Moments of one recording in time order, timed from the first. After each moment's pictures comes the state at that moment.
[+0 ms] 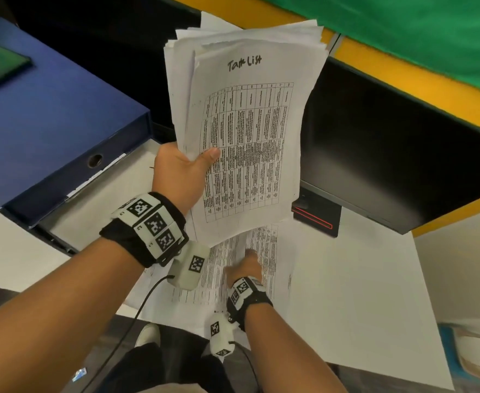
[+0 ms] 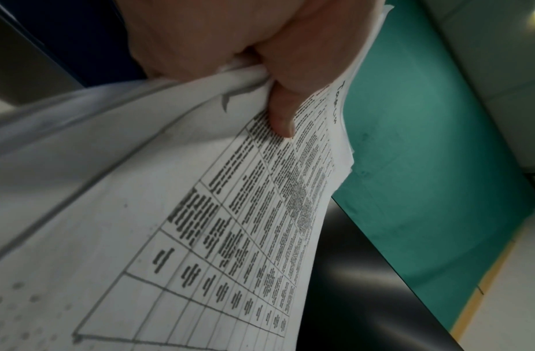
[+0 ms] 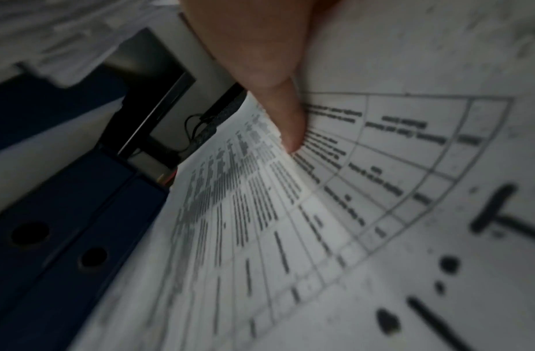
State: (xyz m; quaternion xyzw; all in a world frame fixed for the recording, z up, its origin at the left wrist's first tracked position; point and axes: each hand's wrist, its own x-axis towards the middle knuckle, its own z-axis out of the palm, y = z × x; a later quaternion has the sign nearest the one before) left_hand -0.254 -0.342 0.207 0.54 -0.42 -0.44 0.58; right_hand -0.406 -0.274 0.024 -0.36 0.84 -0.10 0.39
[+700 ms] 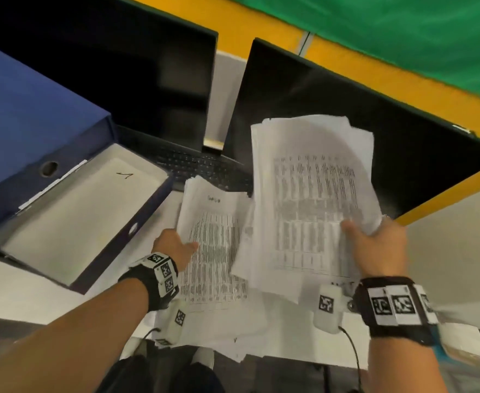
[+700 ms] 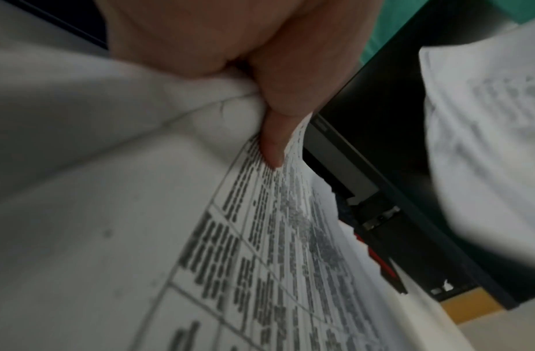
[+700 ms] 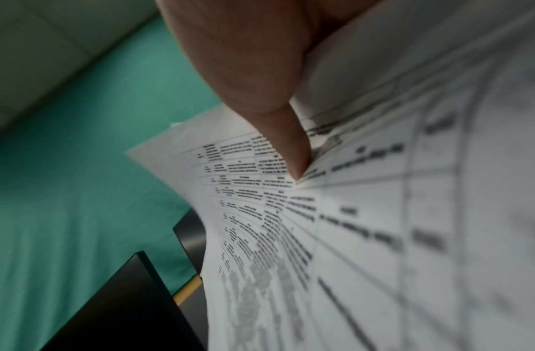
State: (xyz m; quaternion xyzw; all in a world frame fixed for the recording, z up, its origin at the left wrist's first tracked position) left_hand -0.294 -0.314 0.058 0.75 -0.44 -0.46 0.17; right_hand -0.595 -0.259 0.217 -0.40 0.83 -0.36 0.13
